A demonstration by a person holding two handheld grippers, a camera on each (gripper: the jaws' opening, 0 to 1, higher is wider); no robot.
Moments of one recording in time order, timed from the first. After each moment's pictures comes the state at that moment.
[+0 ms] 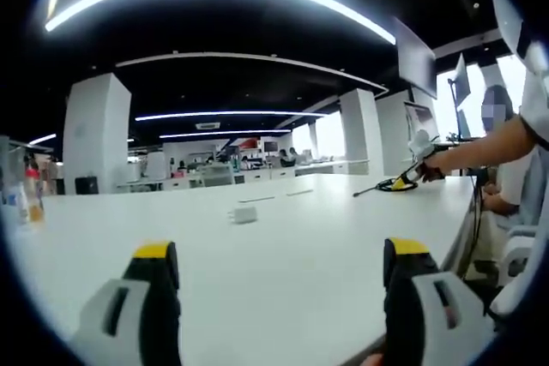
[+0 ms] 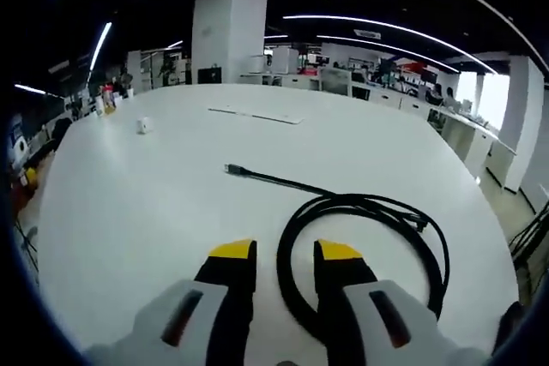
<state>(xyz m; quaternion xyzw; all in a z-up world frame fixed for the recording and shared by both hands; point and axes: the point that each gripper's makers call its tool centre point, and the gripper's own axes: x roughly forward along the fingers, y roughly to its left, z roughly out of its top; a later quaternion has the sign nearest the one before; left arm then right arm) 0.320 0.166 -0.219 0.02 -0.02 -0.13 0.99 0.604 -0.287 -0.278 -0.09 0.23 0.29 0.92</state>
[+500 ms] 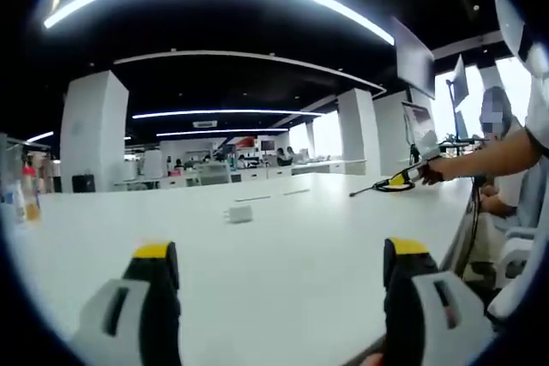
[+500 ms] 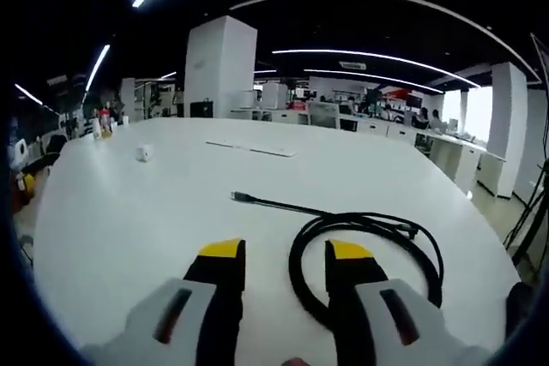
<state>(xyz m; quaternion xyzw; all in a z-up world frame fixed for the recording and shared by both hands) 0.323 0.159 -0.219 0.02 -0.01 -0.14 0.99 0.572 -0.263 -0.256 -0.07 0.15 0.27 0.95</state>
